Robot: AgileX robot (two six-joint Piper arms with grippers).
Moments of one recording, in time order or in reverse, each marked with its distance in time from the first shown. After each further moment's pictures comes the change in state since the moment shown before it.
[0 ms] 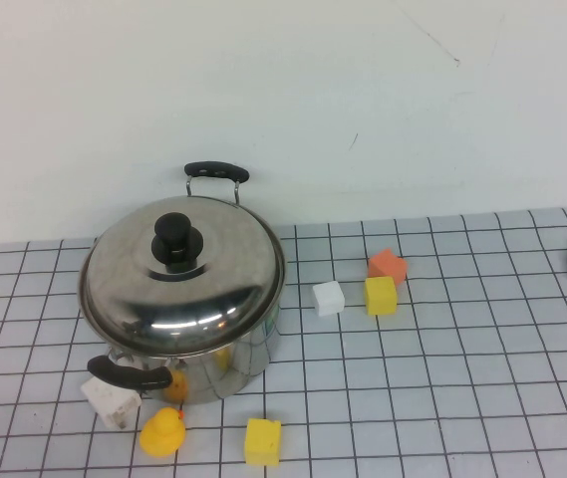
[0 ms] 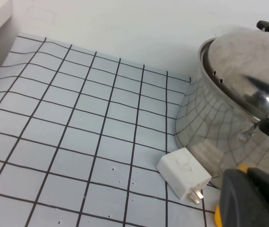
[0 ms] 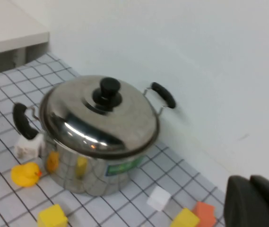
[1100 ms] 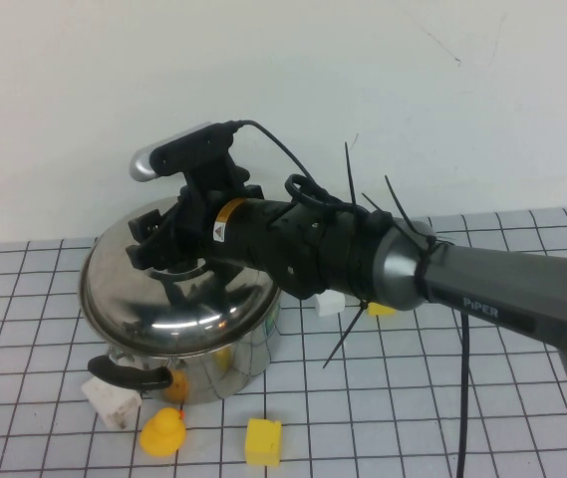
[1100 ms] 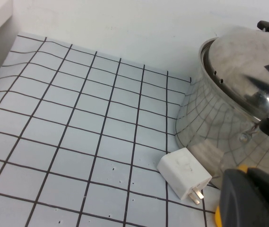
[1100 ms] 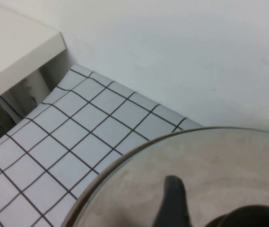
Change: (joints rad) right arm 0.000 1.475 -1.017 0.384 -0.346 0.015; left arm 0.000 0.000 0.000 0.000 0.000 -0.004
